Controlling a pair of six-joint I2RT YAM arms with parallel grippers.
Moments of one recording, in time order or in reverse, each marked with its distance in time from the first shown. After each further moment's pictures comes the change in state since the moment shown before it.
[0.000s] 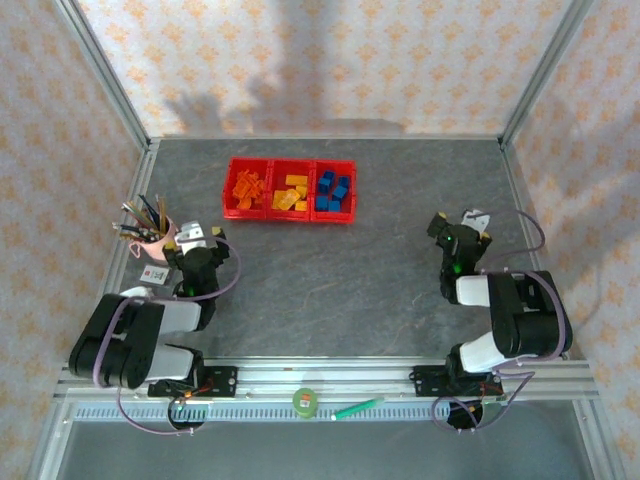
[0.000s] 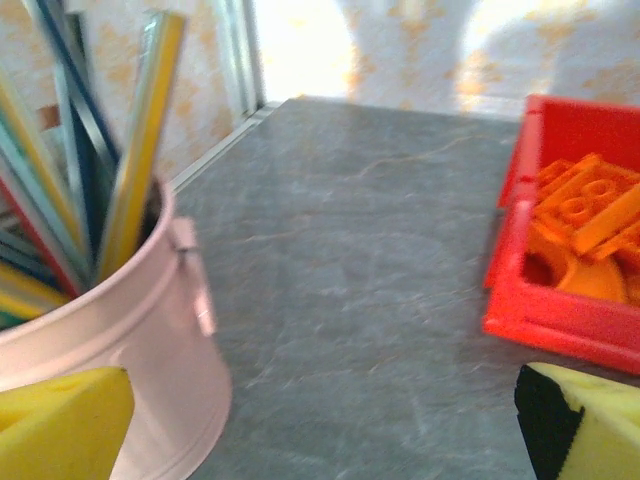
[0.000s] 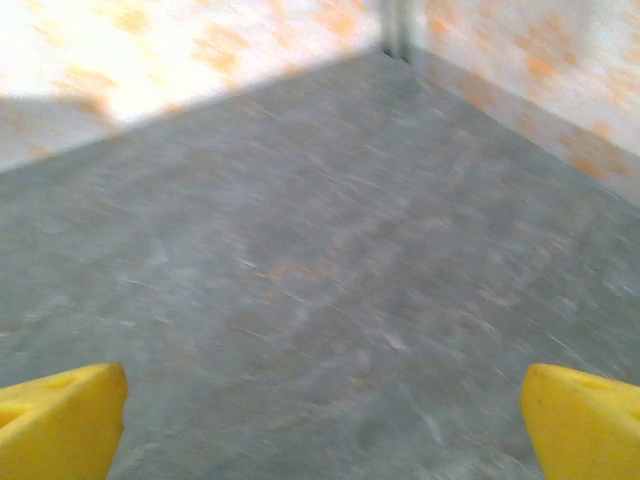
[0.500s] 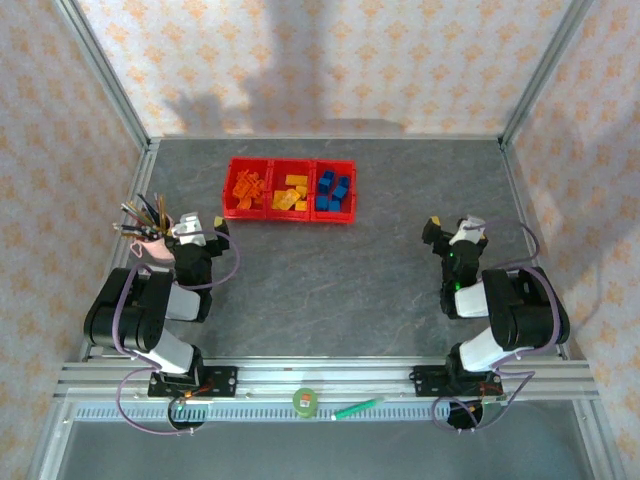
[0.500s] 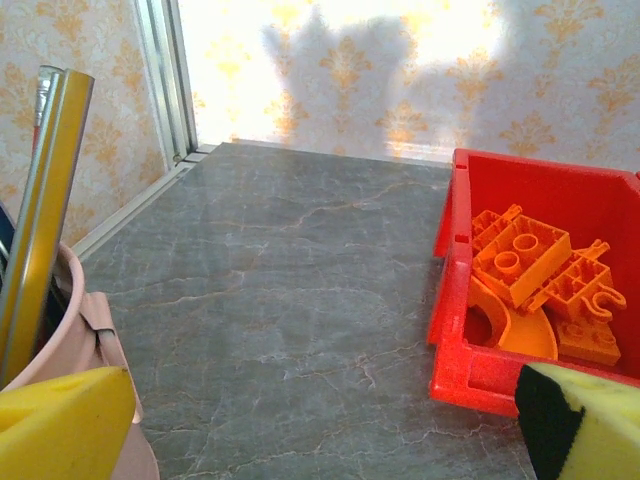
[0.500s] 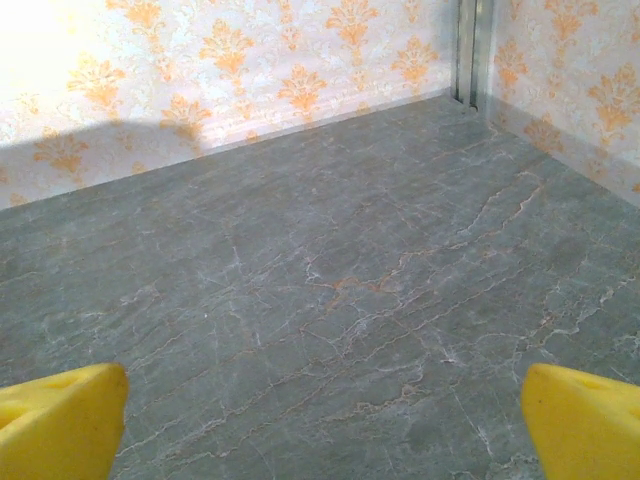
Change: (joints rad) left arm 0.116 0.161 0.028 0.233 0.243 0.023; right arm 0.001 0.043 -0.112 0.274 -0.097 -0.060
